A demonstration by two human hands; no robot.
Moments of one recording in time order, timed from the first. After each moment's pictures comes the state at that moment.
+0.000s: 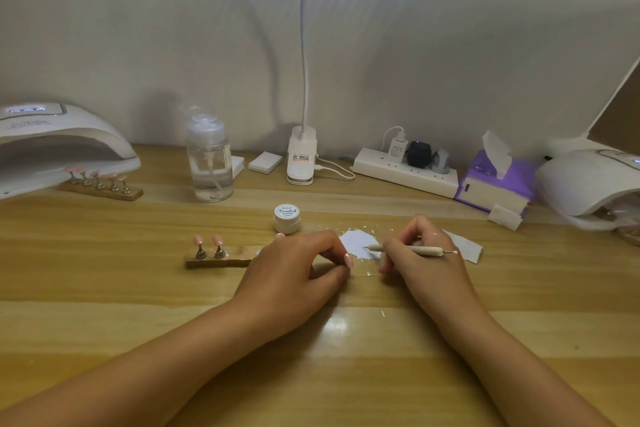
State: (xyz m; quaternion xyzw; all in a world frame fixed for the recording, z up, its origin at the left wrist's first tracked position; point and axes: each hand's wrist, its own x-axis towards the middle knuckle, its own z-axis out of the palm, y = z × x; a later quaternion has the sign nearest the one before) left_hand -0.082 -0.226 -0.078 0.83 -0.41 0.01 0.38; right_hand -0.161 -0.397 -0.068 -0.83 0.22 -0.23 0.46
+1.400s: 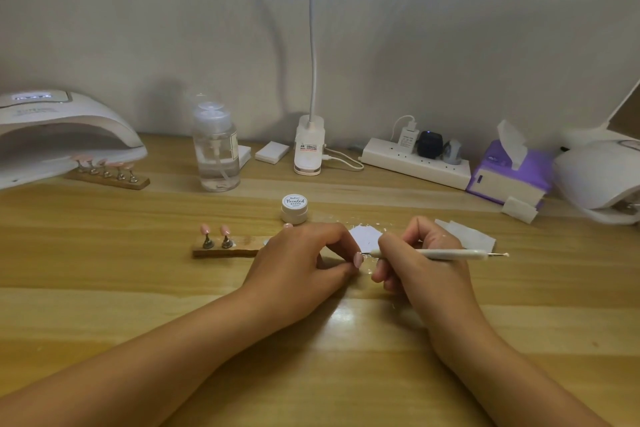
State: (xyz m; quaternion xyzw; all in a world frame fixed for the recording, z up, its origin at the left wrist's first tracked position) left_hand -0.082 -0.227 -0.077 0.82 -0.41 0.01 0.40; right_hand -0.170 -0.365 -0.063 -0.70 0.18 -0.24 0.65
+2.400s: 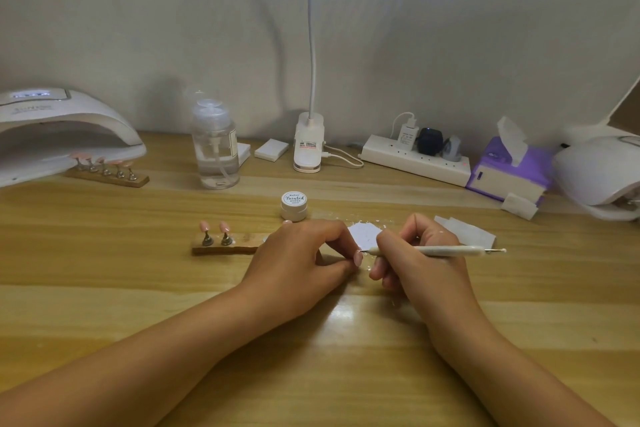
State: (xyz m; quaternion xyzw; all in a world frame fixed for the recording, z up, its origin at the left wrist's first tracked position) left_hand -0.083 -0.226 -0.075 0.82 -0.42 0.02 0.39; right_hand -0.171 -0.364 -0.061 -0.72 0.19 -0.23 0.63
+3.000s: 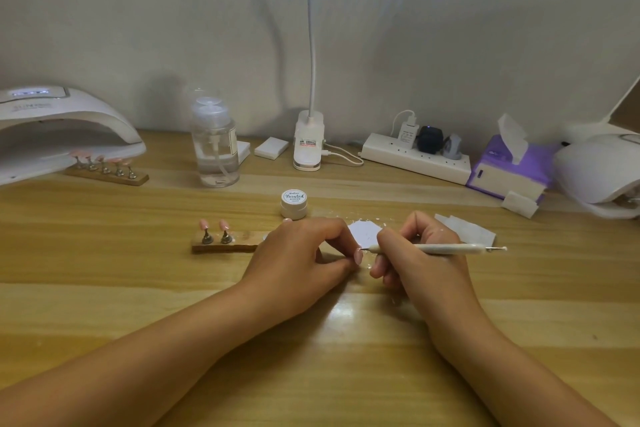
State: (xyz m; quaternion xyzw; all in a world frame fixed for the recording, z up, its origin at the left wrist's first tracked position) left_hand -0.082 -0.226 -0.076 0.82 -0.42 0.02 0.39; right_hand -0.171 -0.364 -0.062 -0.72 0.19 -0.23 0.63
